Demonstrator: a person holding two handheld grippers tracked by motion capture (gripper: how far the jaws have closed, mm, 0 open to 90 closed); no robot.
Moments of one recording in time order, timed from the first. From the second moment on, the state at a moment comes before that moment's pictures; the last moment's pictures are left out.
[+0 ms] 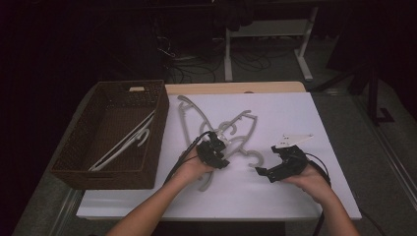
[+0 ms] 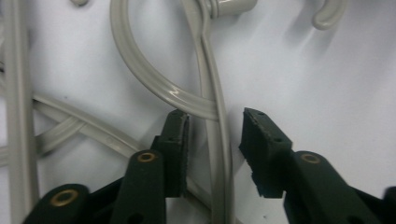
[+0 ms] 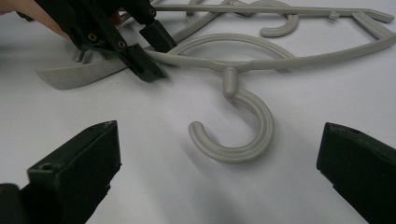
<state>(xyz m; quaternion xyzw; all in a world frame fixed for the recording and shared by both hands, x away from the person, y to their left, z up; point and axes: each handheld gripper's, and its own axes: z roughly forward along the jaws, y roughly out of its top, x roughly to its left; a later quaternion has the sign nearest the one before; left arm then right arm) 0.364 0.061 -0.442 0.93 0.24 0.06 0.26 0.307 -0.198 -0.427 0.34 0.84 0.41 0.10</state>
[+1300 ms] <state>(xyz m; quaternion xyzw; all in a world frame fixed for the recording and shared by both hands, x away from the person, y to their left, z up) 0.372 0.127 -0.294 0.90 0.26 0.11 0.33 0.305 -0.203 -0.426 0.34 0.83 0.42 0.10</state>
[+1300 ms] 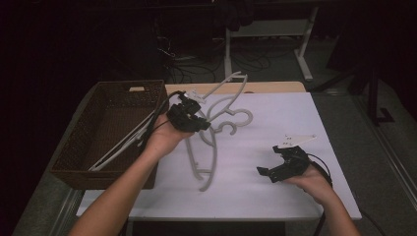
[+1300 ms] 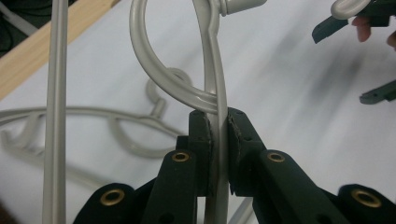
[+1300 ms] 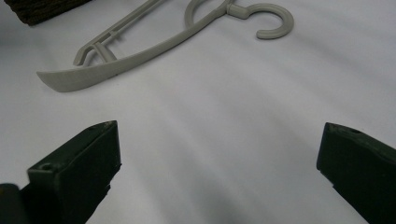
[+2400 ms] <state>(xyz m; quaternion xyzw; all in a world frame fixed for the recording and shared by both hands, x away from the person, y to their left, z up) 0.357 0.360 -0.288 0.86 0.35 0.11 0.35 0.309 -0.199 -0.430 0.36 0.83 0.42 0.10</state>
